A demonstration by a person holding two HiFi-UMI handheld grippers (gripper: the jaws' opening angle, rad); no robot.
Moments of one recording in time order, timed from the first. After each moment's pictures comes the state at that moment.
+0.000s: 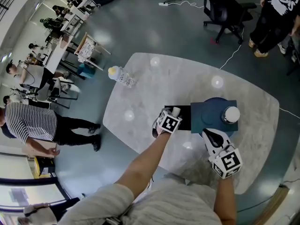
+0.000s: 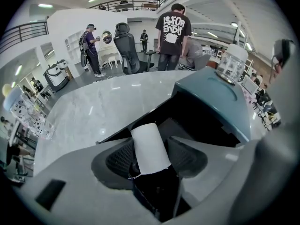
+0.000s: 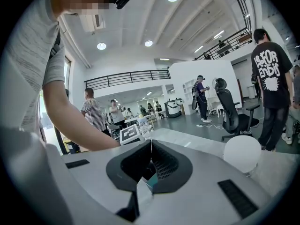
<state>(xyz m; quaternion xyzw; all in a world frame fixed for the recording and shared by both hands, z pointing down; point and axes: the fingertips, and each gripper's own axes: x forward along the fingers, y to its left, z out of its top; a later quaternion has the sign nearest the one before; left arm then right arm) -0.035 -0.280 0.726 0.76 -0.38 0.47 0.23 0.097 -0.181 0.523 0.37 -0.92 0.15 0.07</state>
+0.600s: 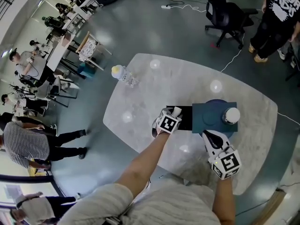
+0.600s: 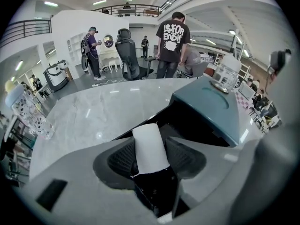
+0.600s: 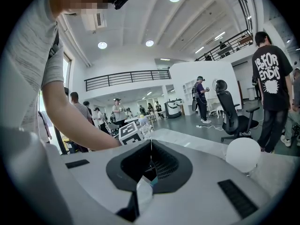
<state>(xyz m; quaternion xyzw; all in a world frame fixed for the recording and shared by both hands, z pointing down) -0.041 -0.273 0.718 0.78 -0.37 0.43 0.24 0.086 -0.170 0.517 0.37 -0.91 0.14 0.07</state>
